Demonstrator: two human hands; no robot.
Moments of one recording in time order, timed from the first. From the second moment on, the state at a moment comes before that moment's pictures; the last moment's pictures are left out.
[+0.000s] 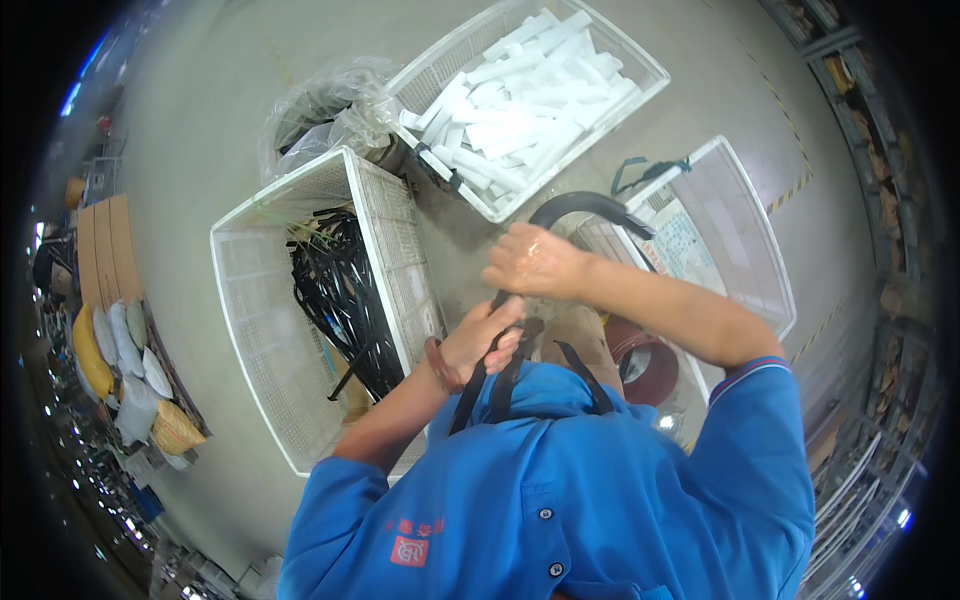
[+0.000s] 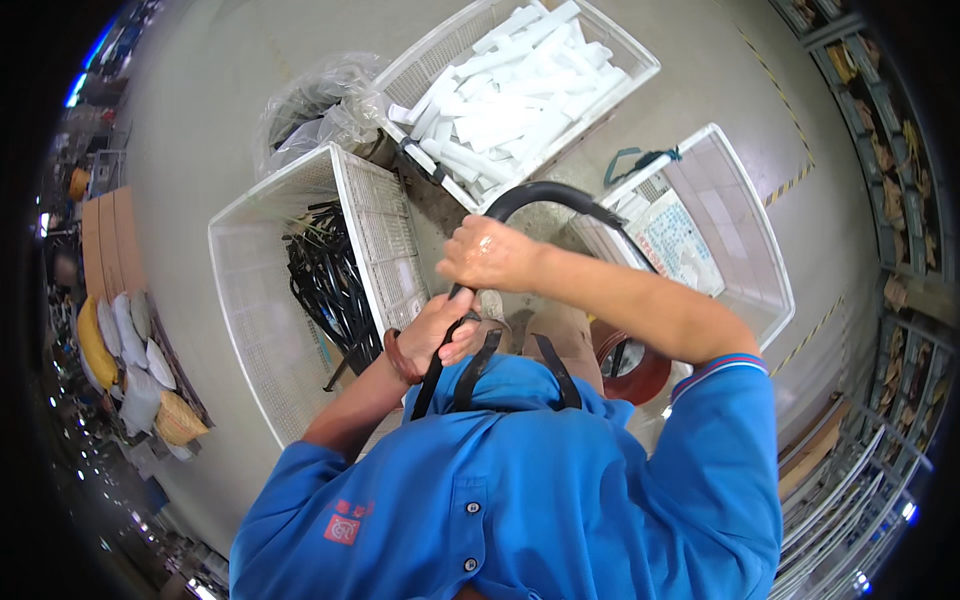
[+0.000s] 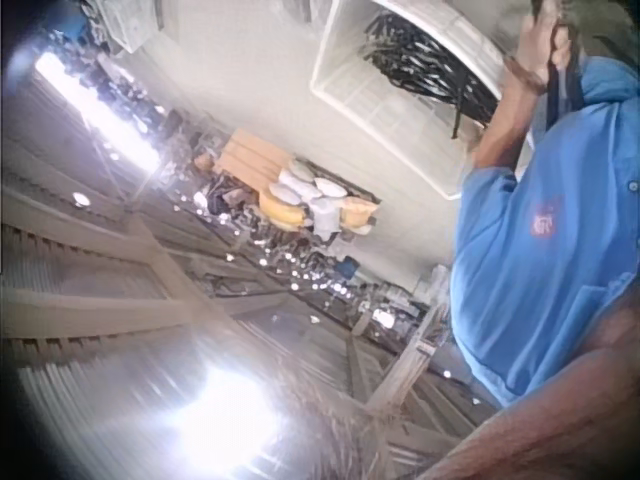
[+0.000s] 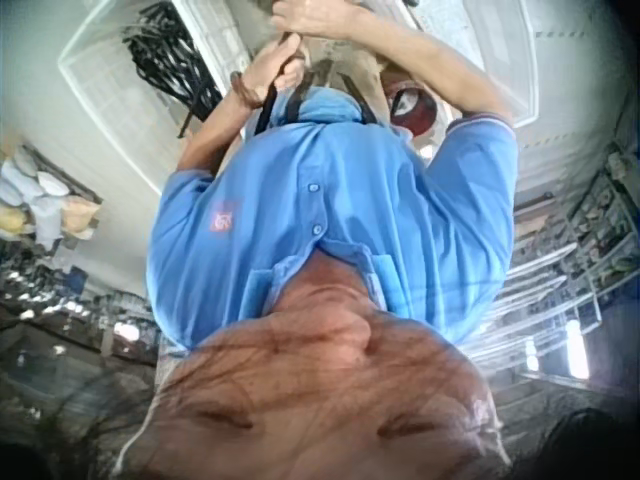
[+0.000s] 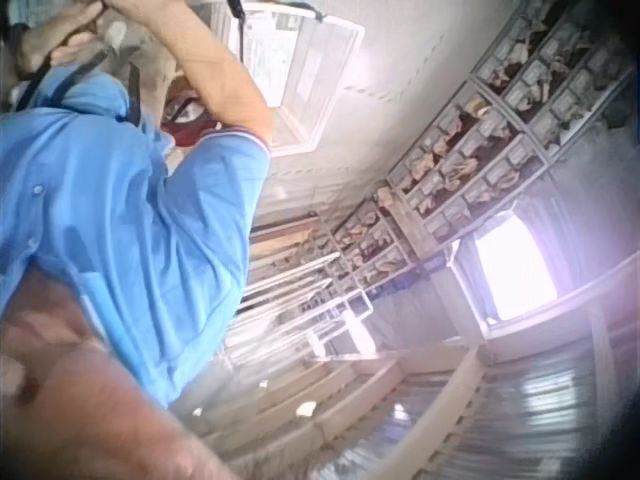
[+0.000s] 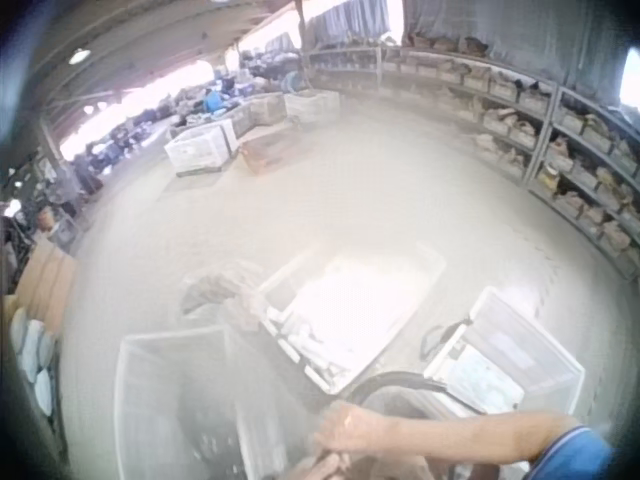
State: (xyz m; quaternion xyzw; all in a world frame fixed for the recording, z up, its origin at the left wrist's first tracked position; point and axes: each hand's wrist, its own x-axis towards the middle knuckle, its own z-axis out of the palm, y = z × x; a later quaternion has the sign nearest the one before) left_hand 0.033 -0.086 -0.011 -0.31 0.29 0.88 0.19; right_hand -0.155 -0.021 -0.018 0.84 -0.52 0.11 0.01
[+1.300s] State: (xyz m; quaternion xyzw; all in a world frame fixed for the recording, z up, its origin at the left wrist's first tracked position) left_hand 0.018 -0.242 -0.014 -0.47 0.22 0.85 -0.10; right_hand -0.401 -0.078 -0.187 0.52 -0.77 0.35 -0.14
